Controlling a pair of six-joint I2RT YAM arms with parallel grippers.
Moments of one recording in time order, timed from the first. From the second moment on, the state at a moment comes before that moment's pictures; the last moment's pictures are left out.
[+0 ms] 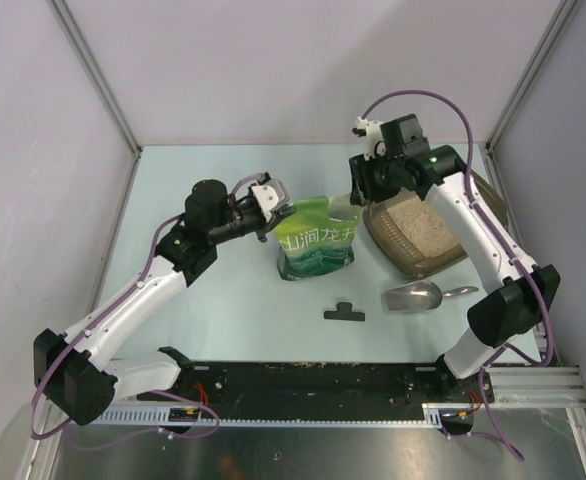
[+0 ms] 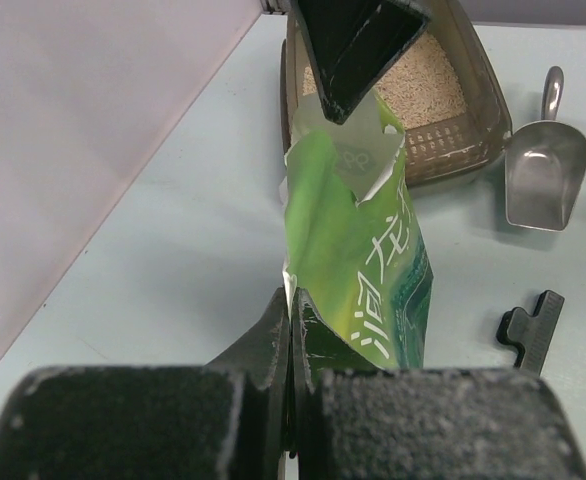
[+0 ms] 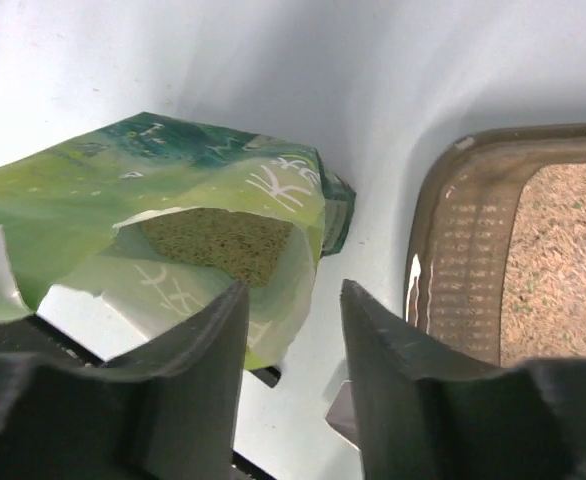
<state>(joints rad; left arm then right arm) -0.56 1.15 1.01 -0.04 0.48 0.35 0.45 1.63 1.76 -0.96 -0.14 0.06</state>
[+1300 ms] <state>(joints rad) -0.56 1.22 1.09 -0.12 0.47 0.43 0.22 1.44 1.23 -0.40 -1.05 -0.53</state>
